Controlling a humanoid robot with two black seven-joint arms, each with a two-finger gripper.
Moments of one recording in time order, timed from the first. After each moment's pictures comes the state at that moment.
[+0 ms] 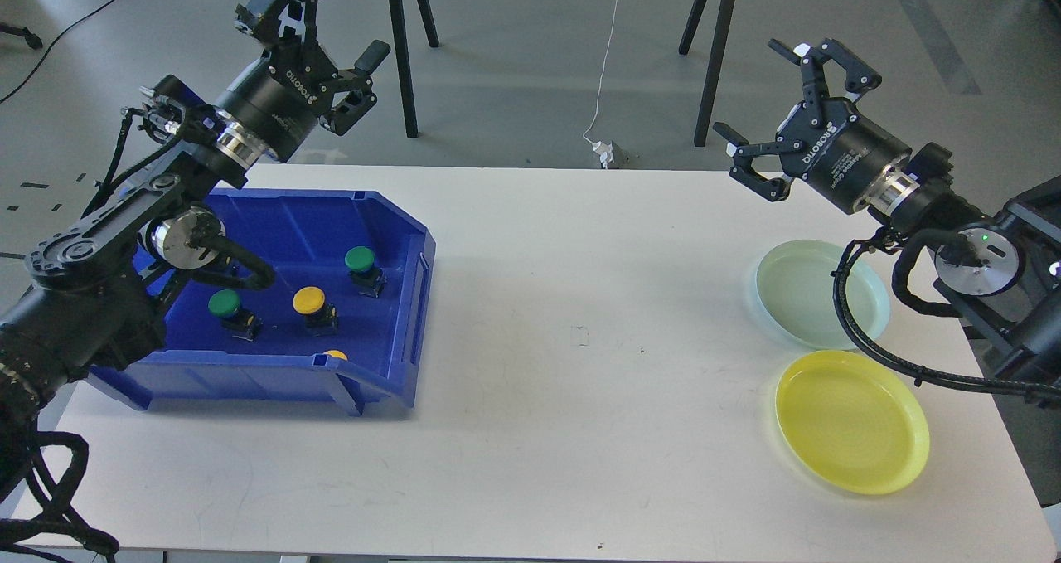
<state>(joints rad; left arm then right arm) -0.84 0.37 -0.72 -0.77 0.46 -0.49 -0.49 0.77 -0.54 0.66 0.98 0.05 0.49 0.09</state>
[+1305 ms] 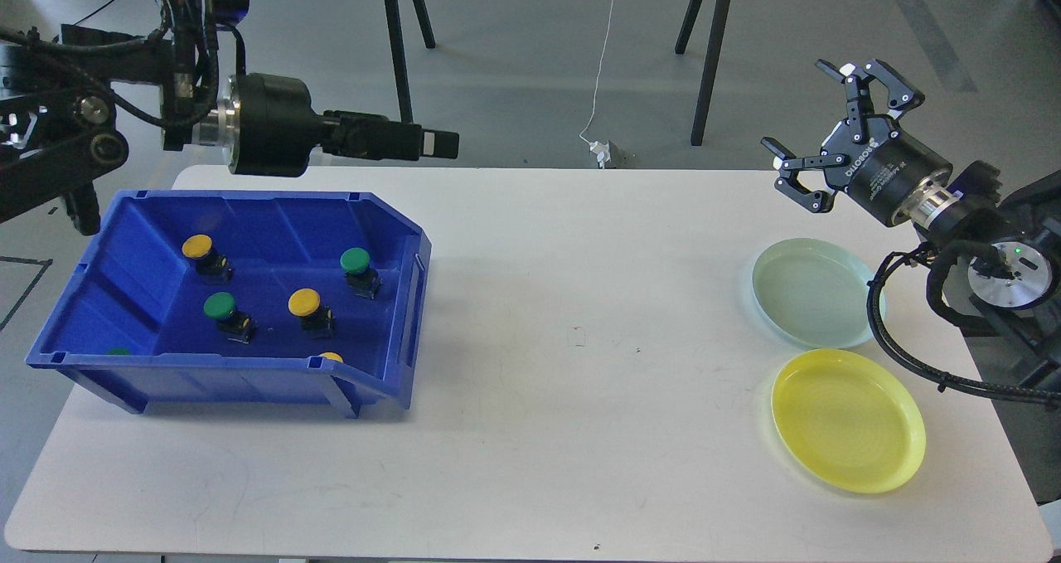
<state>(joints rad) -1.38 0.83 0.03 -1.31 1.40 -0.49 -0.49 0.73 -0.55 0.69 0.89 0.03 0.49 0.09</state>
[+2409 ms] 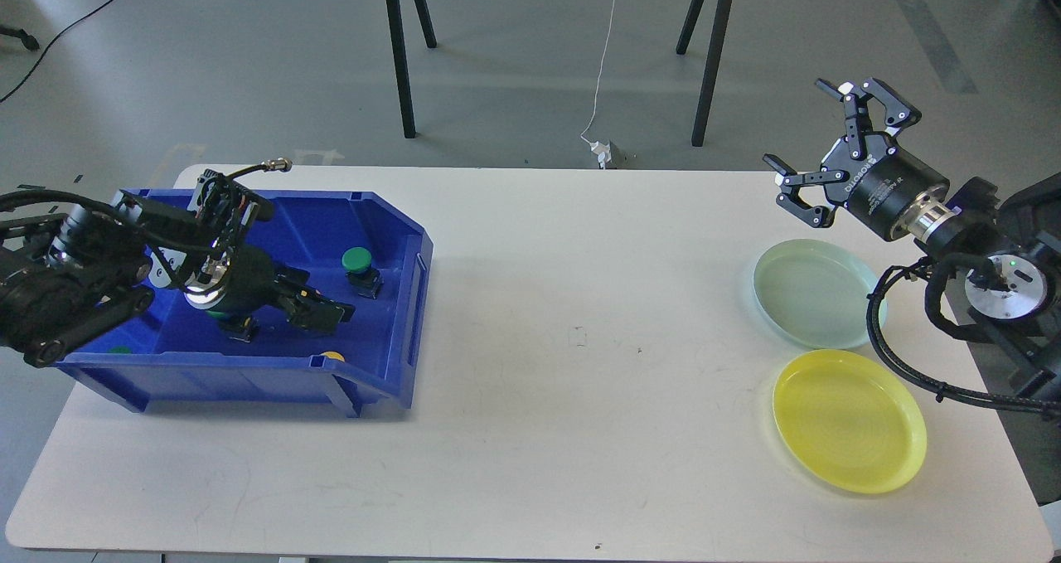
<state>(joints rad) -1.05 0.61 0.07 -0.87 1.73 -0.38 -0.49 0.71 -0.55 0.68 0.86 0.03 0.49 0.09</state>
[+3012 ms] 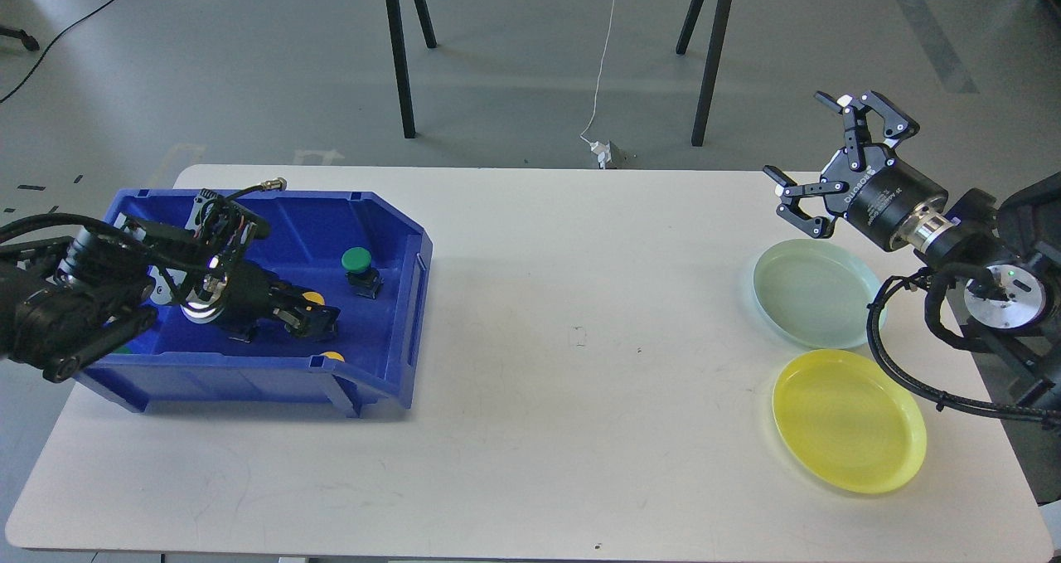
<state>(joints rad) -1.00 0.57 0.08 -0.75 1.75 -0.31 -0.49 0.68 -0.55 0.68 0.86 0.03 0.49 0.09</state>
